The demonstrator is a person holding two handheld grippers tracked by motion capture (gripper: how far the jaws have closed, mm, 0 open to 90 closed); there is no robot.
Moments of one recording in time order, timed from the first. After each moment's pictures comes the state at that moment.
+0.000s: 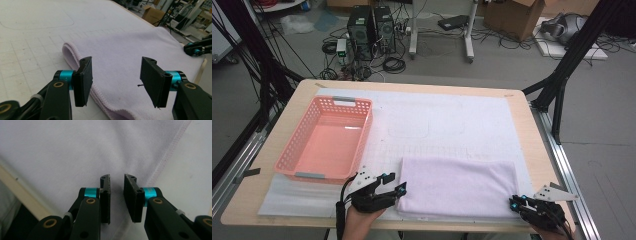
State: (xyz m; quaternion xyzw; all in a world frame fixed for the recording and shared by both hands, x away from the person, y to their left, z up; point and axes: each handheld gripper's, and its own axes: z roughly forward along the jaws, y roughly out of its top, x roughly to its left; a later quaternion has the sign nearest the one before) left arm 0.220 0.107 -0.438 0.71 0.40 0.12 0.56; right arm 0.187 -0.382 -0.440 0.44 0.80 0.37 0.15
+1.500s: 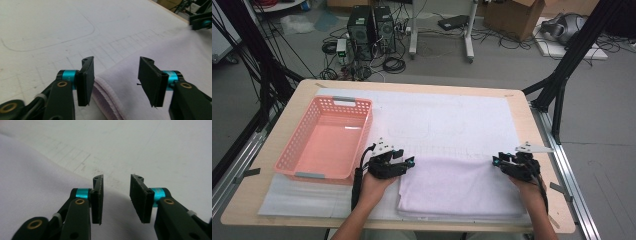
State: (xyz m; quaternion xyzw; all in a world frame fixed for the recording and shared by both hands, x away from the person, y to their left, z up) left arm 0.313 0.082 -0.443 0.74 0.42 0.13 0.51; right arm 0.305 -0.360 -0.428 0.46 0.76 0.42 0.18
